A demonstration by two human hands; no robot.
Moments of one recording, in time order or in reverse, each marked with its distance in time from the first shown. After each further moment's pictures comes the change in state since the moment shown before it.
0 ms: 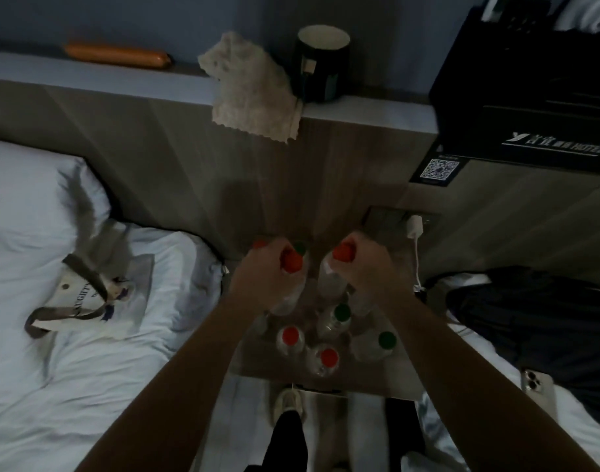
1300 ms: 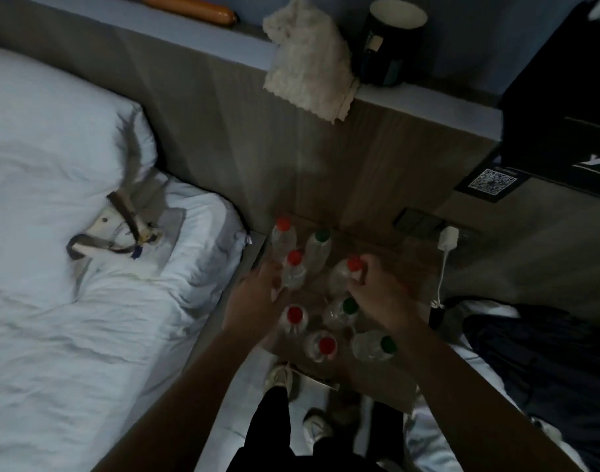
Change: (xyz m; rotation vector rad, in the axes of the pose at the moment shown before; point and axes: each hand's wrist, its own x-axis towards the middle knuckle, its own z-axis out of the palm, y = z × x) left_hand -0.074 -0.049 0.053 0.054 0.190 -0.170; right_hand -0.012 0.032 0.022 -0.162 -0.291 0.108
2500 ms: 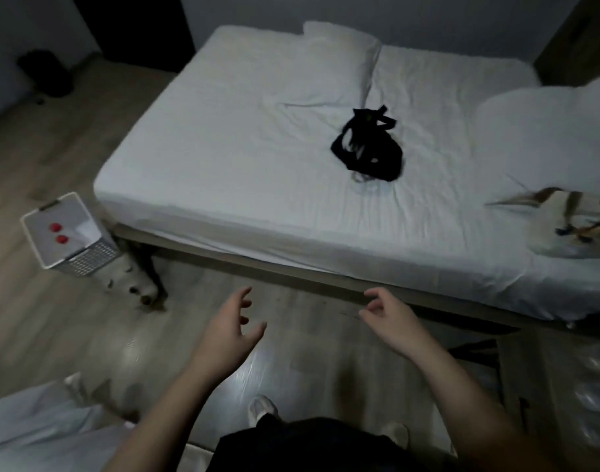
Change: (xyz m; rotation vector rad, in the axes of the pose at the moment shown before) left_hand -0.793 -0.018 0.006 -0.444 0.896 -1.257; right_hand -0.492 0.011 0.339 -0.655 -0.834 -1.034
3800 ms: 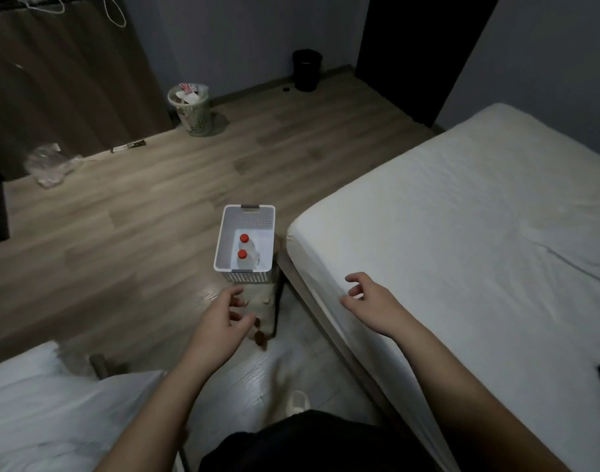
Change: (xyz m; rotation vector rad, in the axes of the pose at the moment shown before) left_hand 0.211 -0.254 -0.354 -0.357 0.643 -0.443; right_hand 0.304 -0.529 0.267 -0.367 -0.493 -0.518
